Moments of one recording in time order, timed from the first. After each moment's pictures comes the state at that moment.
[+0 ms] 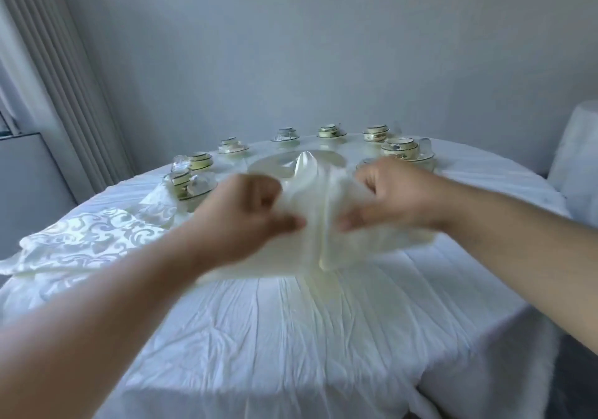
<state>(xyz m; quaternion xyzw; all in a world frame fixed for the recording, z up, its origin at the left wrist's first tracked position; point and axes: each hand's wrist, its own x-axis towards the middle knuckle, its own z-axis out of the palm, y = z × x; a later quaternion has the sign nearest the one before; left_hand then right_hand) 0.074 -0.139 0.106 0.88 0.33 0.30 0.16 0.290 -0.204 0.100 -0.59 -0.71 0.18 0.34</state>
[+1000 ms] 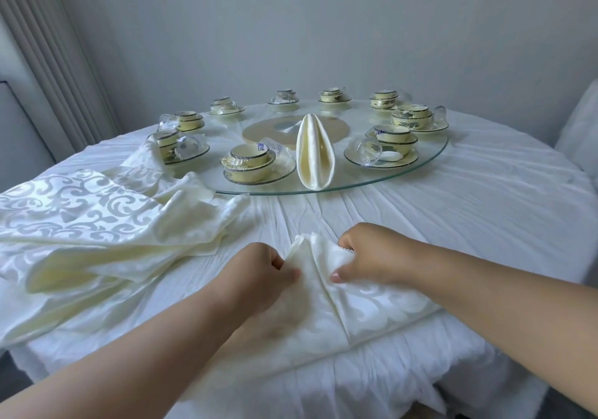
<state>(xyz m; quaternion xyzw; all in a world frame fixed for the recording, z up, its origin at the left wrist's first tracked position) 0.087 -0.097 -0.020 0.77 0.52 0.15 0.33 0.271 -0.154 -0.007 -0.73 -0.64 0.20 0.12</state>
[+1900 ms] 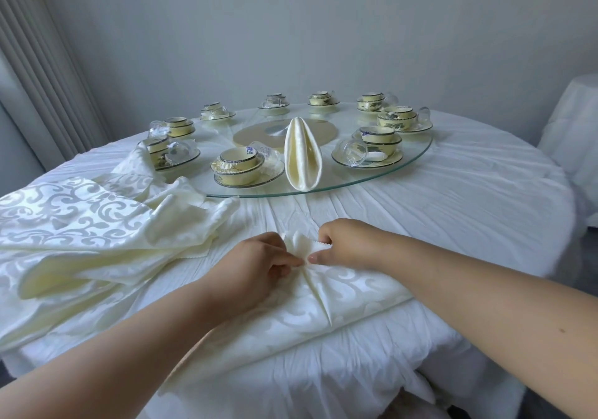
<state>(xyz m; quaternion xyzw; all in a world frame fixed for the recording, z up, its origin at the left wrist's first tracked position) 0.082 -0.073 -0.033 0.95 0.21 0.18 0.11 0.276 -0.134 -0.016 -0.73 -0.66 0.16 0.09</state>
